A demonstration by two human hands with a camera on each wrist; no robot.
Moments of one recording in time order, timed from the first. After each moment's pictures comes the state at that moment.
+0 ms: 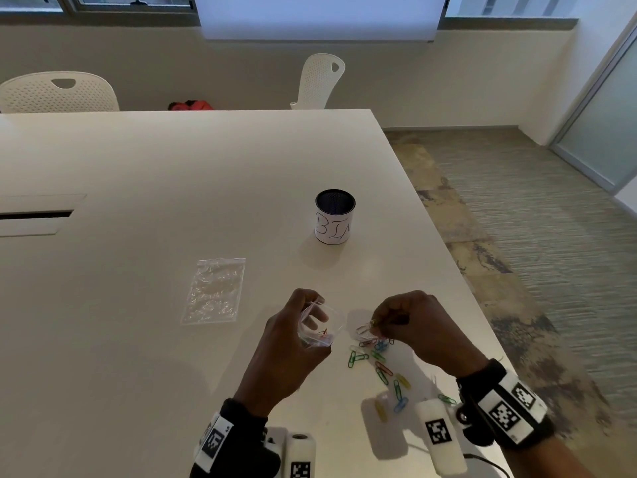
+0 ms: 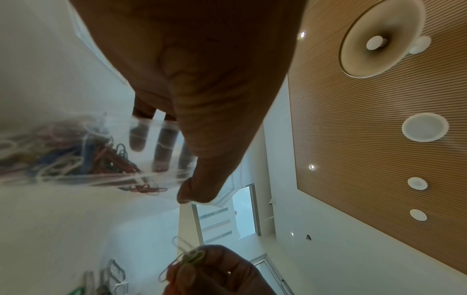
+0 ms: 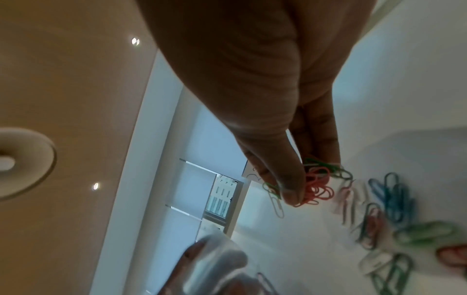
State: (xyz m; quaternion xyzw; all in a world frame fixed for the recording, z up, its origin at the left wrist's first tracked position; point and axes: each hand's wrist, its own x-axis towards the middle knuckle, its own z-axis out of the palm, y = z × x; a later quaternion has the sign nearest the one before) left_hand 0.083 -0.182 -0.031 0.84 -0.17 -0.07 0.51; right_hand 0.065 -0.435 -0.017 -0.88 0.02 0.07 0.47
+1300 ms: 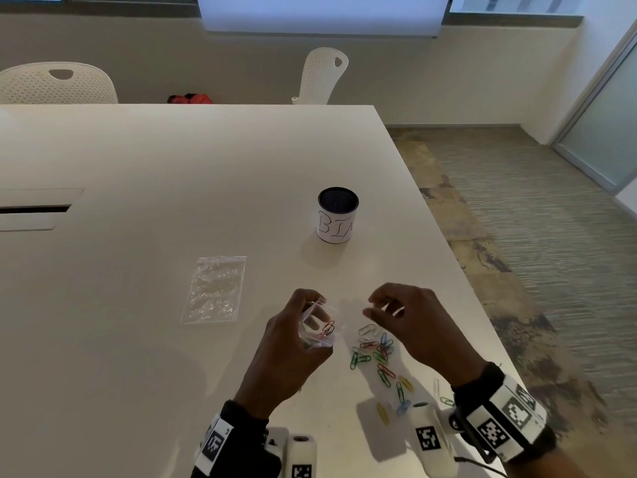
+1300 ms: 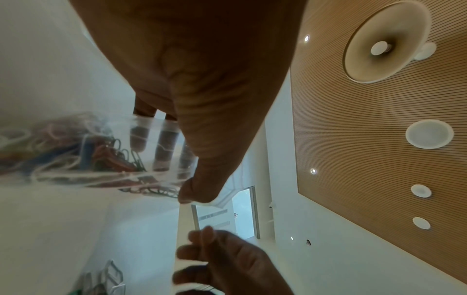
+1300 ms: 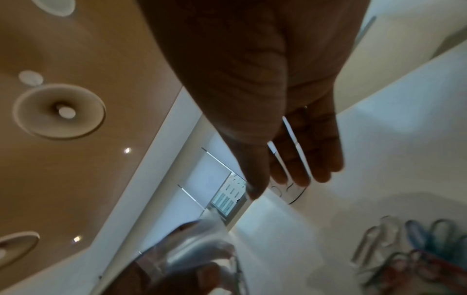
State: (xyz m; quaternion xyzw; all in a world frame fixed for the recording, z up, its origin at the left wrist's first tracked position) left_hand 0.086 -0.180 -0.033 0.83 -0.16 -0.08 0.52; right_hand 0.071 -0.414 0.002 -0.94 0.01 0.00 0.34
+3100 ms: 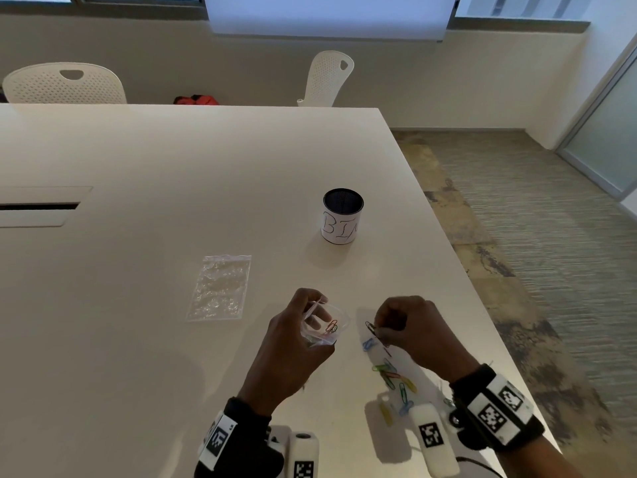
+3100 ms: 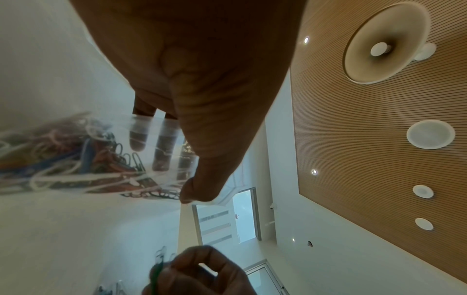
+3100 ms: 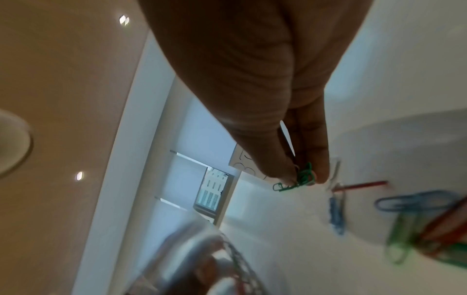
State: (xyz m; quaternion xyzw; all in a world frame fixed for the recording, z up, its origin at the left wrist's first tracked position) left_hand 0.085 -0.178 -0.033 0.84 -0.16 -0.07 0.52; right_hand 0.070 -0.422 -0.025 -0.92 0.02 0.04 0.39
